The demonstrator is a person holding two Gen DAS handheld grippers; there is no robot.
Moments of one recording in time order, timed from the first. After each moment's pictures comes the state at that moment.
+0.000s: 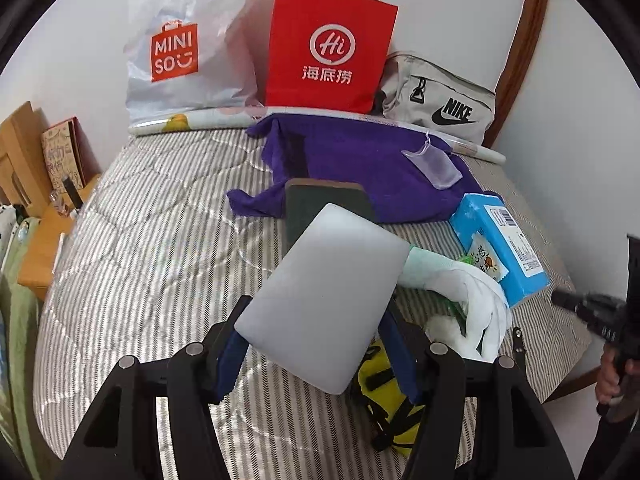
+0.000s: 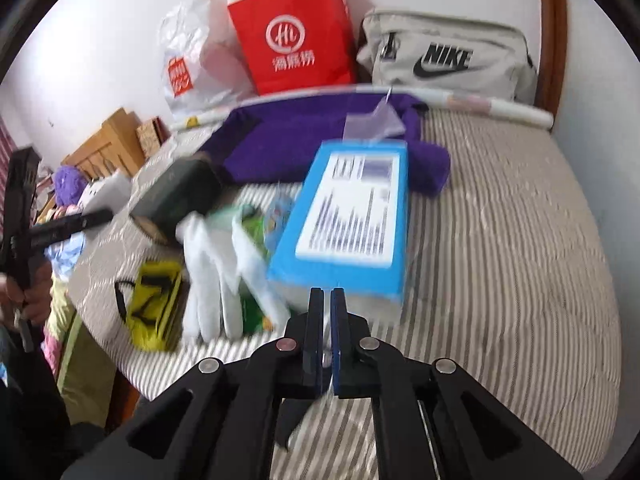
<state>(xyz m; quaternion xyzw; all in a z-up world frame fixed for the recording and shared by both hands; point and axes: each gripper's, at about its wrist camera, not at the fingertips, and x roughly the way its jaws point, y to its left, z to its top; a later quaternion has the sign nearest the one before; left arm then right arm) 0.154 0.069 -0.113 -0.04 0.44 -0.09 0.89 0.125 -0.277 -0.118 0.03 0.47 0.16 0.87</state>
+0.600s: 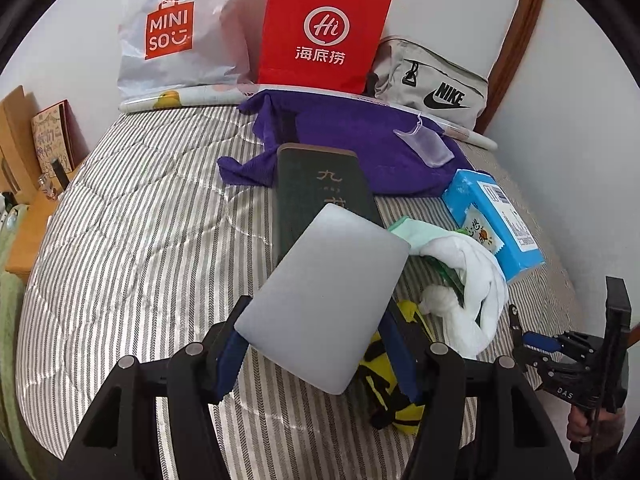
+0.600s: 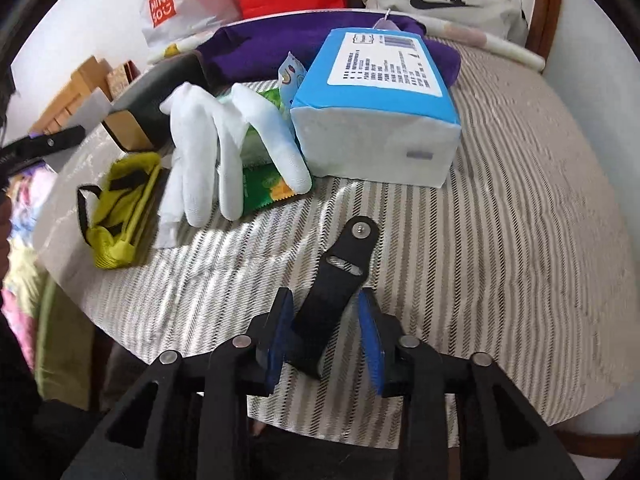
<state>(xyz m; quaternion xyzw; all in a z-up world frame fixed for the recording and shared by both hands) 0.137 0.074 -0.130 -0.05 0.45 -0.12 0.88 0.078 -0.235 -0.176 -0.02 0.53 0.10 0.84</state>
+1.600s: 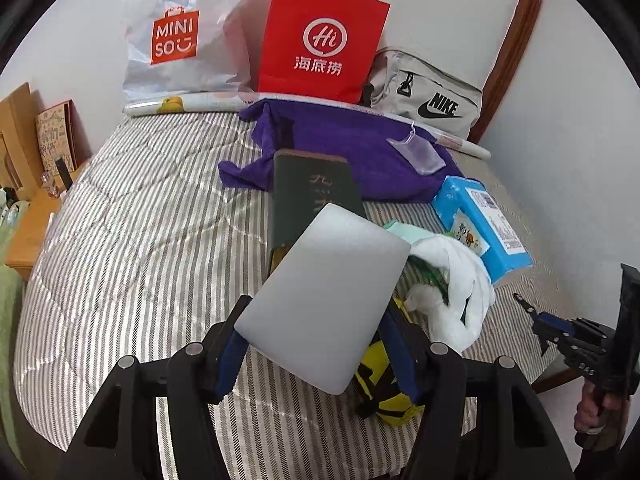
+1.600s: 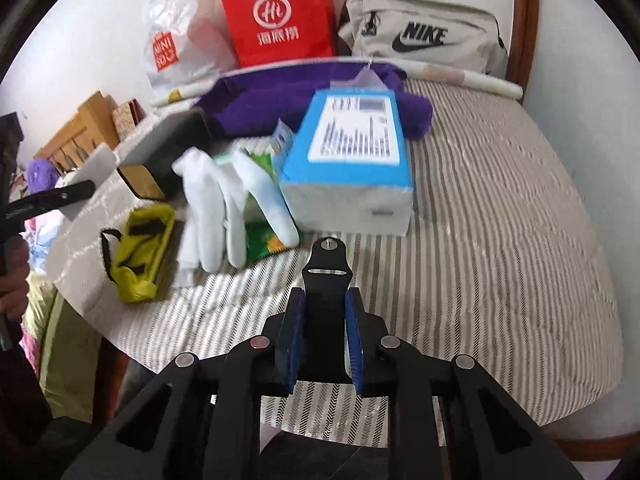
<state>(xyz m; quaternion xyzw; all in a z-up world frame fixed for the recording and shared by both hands) 0.123 0.072 -0.118 -0.06 0.44 -0.11 0.89 0.071 -0.255 -0.134 0.01 0.47 0.10 0.88</state>
